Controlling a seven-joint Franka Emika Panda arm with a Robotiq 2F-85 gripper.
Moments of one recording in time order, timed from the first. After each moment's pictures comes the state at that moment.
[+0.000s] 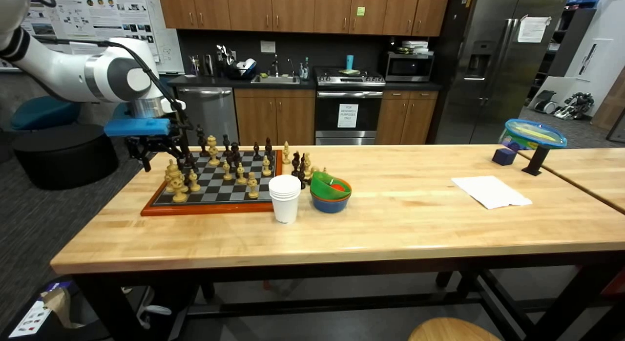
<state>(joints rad) 0.04 0.03 0.04 -2.24 -0.04 2.25 -0.15</state>
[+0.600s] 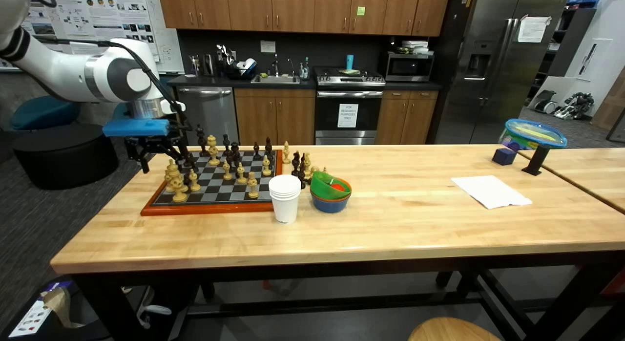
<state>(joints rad) 0.04 0.03 0.04 -2.24 -0.03 2.23 -0.15</state>
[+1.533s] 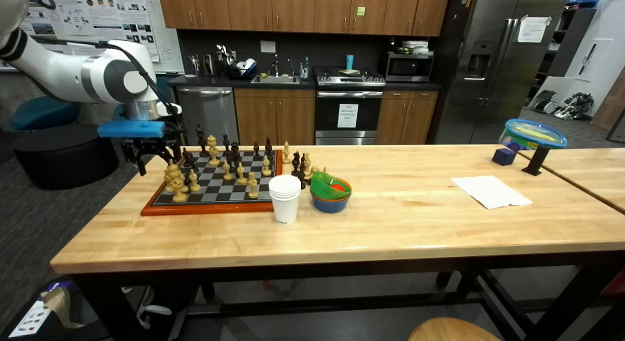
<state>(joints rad) 0.05 0.03 0.06 -2.24 0.00 2.22 -0.15</state>
